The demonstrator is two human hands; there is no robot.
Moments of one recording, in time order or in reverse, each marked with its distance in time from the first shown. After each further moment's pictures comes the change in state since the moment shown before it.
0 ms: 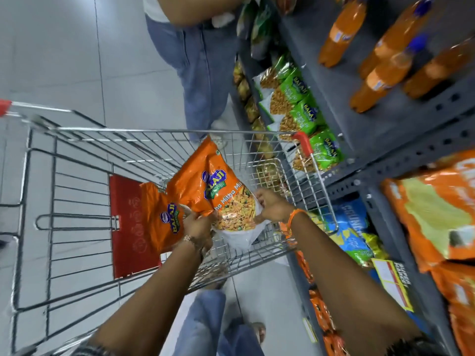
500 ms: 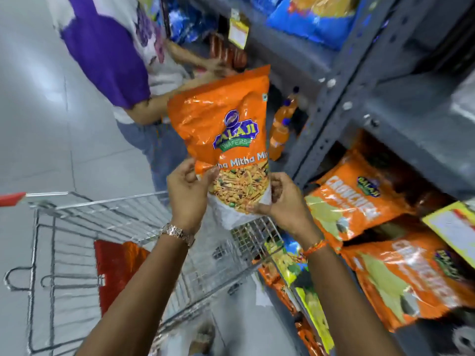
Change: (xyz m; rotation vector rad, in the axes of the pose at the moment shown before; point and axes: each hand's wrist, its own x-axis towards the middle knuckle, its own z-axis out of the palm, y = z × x) left_hand -0.237 0.142 0.078 0.069 -0.464 1.044; right_hand -0.258 -0.083 -0.100 0.431 0.805 -0.340
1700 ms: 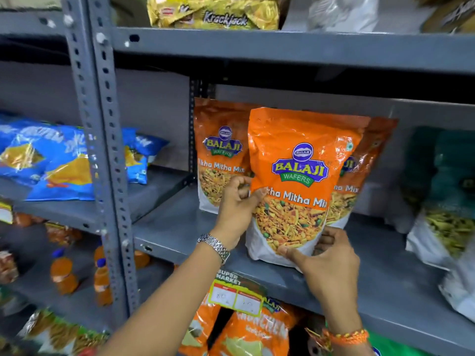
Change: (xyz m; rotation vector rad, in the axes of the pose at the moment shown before) left_hand -0.135 0.195 0.393 -0.333 -1.083 0.096; right_hand -0.212 -0.070 -0.303 -0.277 1.396 0.134
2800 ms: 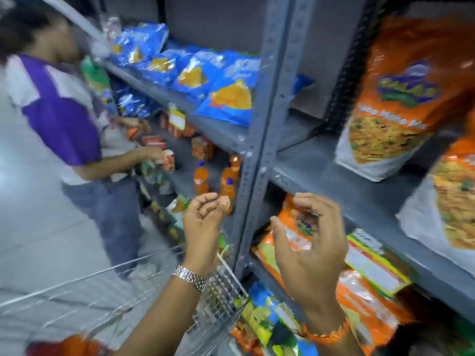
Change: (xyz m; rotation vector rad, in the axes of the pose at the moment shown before) left_hand -0.195 -0.024 -0.225 -0.042 0.886 -0.042; right_hand -0.167 -0.085 0.124 0.626 -0.361 -0.607
